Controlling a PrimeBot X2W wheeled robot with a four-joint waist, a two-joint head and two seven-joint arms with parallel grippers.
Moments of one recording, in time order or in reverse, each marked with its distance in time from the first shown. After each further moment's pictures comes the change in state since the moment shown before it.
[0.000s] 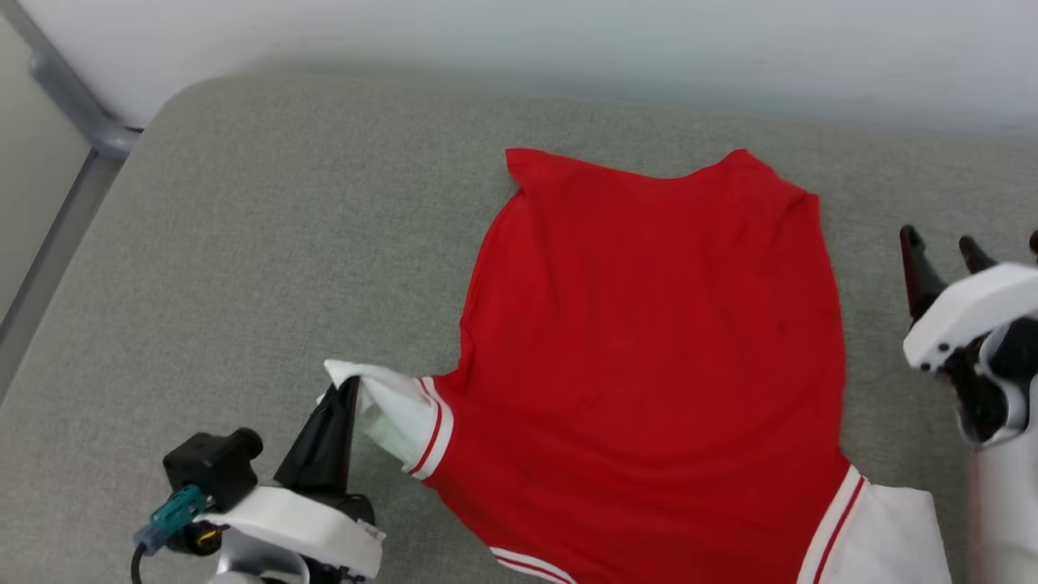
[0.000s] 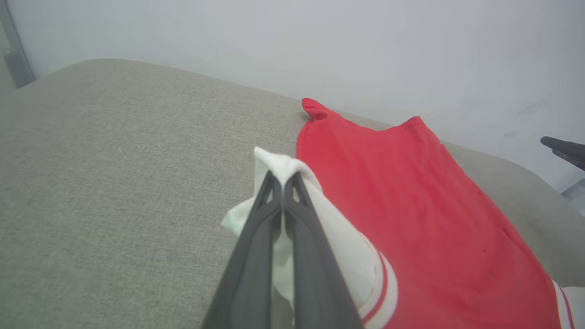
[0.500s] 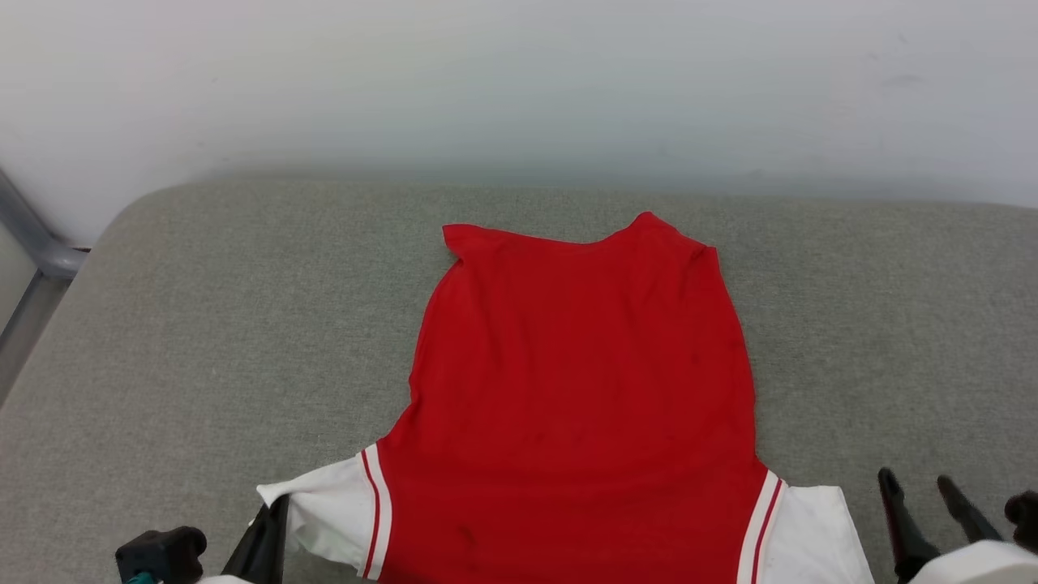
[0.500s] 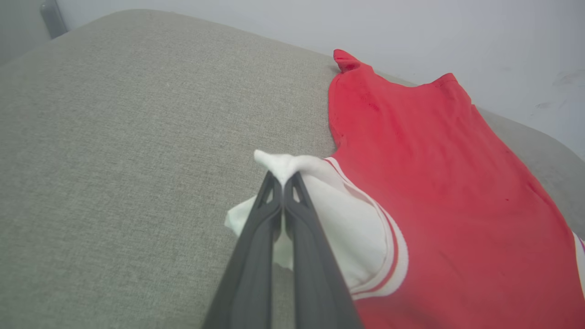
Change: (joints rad) left arm 0.194 0.050 0.076 0.055 -0.046 0.059 0.051; right arm 0.659 0.041 0.070 -0.408 0.088 0.000 0.009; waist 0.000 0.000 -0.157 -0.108
